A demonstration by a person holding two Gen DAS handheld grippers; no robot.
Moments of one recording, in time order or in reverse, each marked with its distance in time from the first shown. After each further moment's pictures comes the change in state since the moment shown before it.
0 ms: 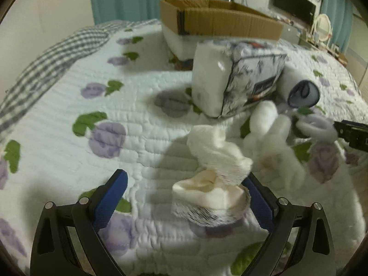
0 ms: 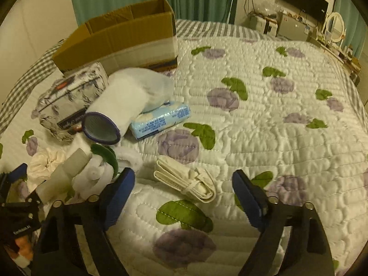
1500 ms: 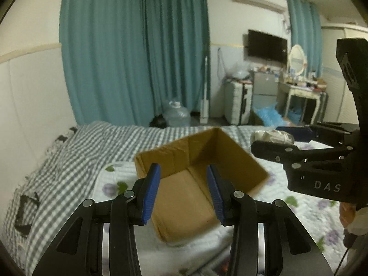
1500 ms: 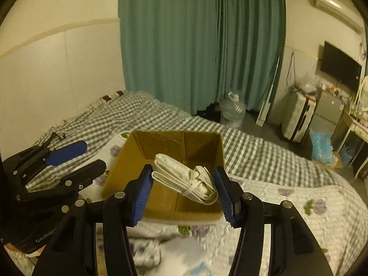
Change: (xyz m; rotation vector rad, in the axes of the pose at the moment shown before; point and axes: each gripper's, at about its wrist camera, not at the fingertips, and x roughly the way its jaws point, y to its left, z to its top) left arm -0.045 -0.022 0.226 0.136 -0.395 -0.054; right arm -0.069 0.065 0.215 -0.234 -0.354 0.210
